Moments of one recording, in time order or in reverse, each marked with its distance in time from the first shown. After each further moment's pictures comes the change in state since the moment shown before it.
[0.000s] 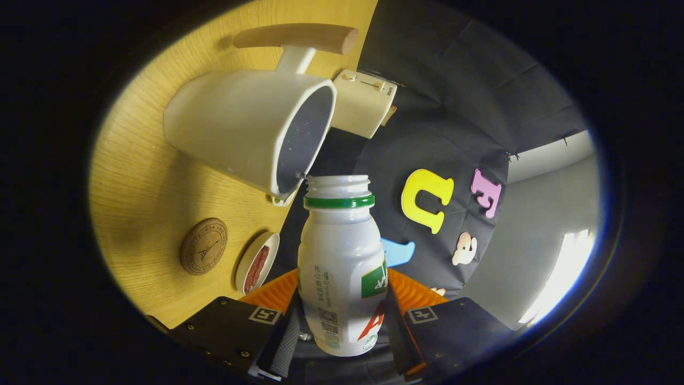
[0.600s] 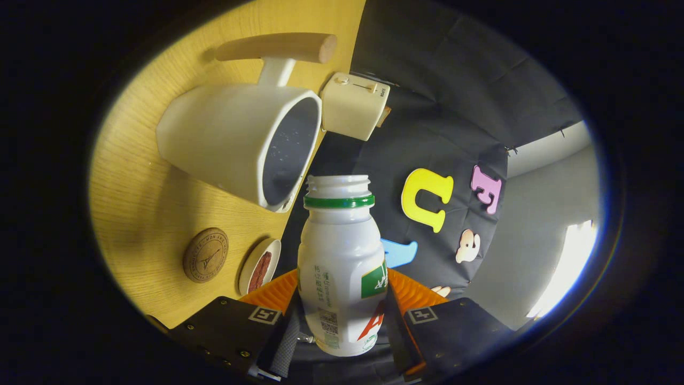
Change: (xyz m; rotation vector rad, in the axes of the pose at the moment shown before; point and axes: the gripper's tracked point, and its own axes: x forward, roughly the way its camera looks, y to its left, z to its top) arm 0.001 0.000 0.001 0.073 -0.019 0.017
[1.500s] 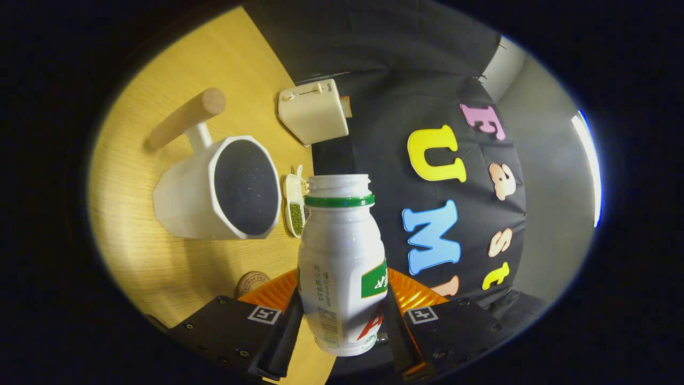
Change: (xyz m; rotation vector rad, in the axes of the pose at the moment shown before) arm -0.002 0.021 0.002 0.528 -0.002 0.163
